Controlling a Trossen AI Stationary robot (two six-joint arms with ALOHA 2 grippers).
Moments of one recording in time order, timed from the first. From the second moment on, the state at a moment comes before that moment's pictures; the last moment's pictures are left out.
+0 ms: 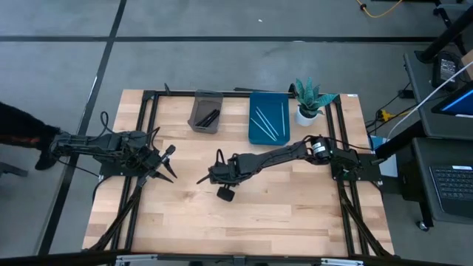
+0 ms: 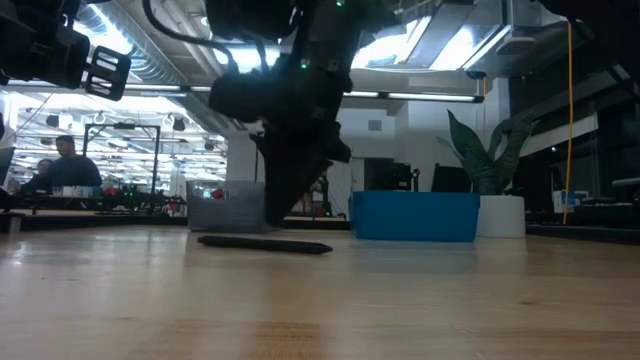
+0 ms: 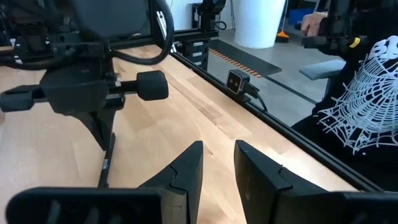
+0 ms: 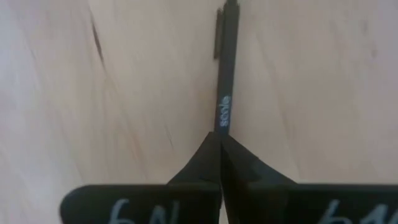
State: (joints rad) left arm -0.03 0.22 0.22 -0.30 0.54 0.11; right arm 0.18 2.33 1.94 -0.87 0.12 0.49
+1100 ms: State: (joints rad) left arm -0.05 0.52 0.16 0.13 0.28 0.04; right arm 0.39 2.29 2.35 -1.57 1.05 0.72
